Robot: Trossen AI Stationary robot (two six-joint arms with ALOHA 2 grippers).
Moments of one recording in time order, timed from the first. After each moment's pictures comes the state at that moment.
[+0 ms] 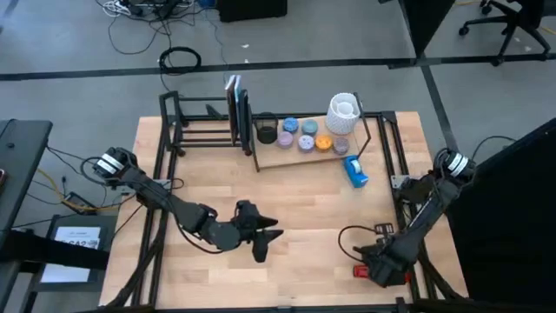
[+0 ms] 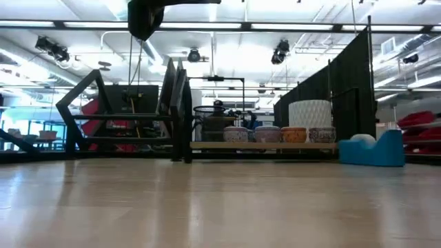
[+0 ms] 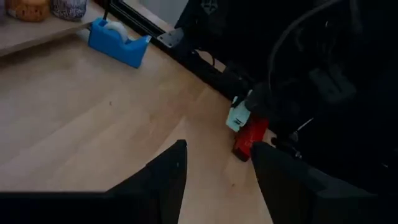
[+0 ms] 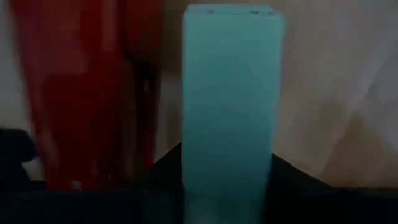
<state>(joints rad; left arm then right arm) -0.53 1.55 1.01 0.19 -0.66 -0.81 0.97 1.63 0.98 -1.04 -0.16 0.92</state>
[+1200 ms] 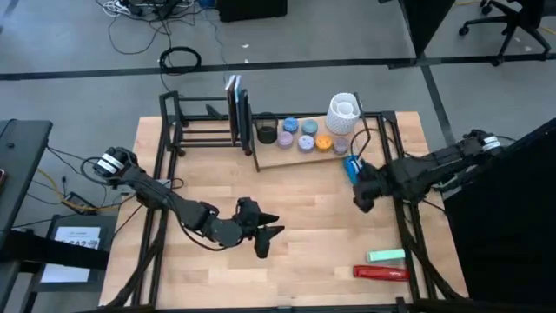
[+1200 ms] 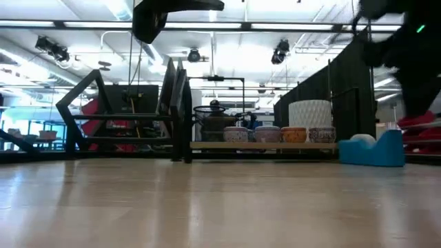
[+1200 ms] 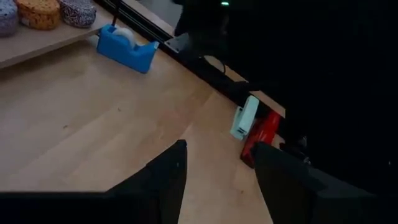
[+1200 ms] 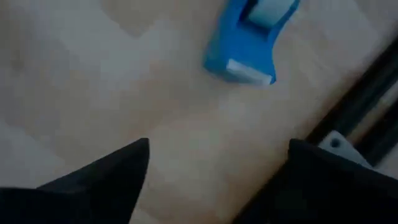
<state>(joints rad) -0.51 1.55 1.01 0.19 -0.66 -0.81 0.15 1.09 0.75 -1.20 0.23 1.05</state>
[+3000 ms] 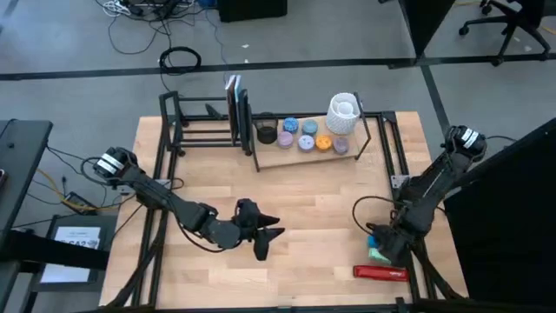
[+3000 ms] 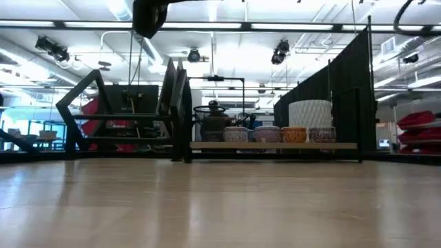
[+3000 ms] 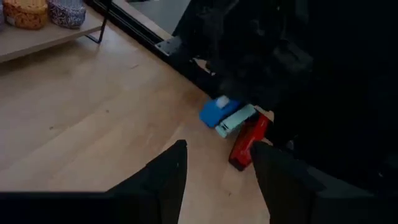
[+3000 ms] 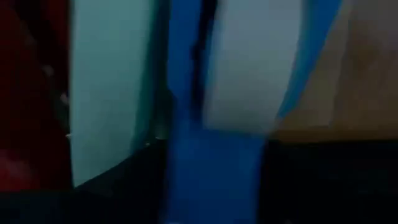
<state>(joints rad) -0.52 1.55 1.01 0.24 -0.66 -0.80 0.95 1.28 0.69 -0.95 -0.23 1.13</state>
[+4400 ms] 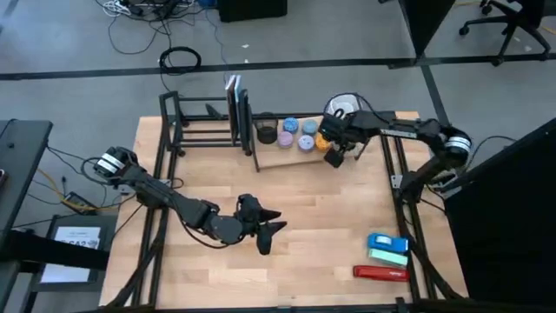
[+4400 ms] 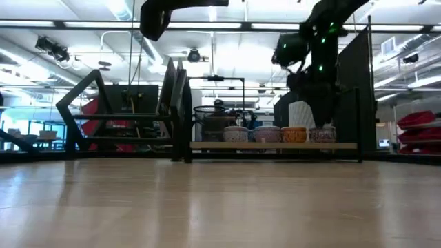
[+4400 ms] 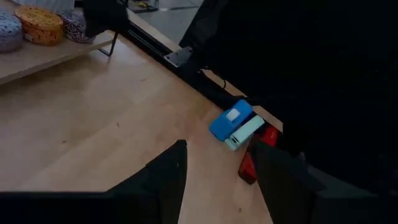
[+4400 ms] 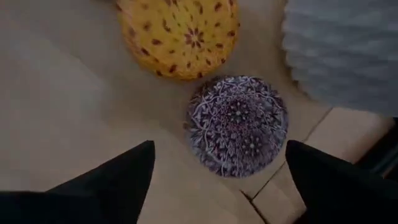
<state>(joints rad) -0.50 1.55 1.01 0.24 -0.68 -0.79 -0.49 1.57 1.13 -1.01 0.27 0.17</state>
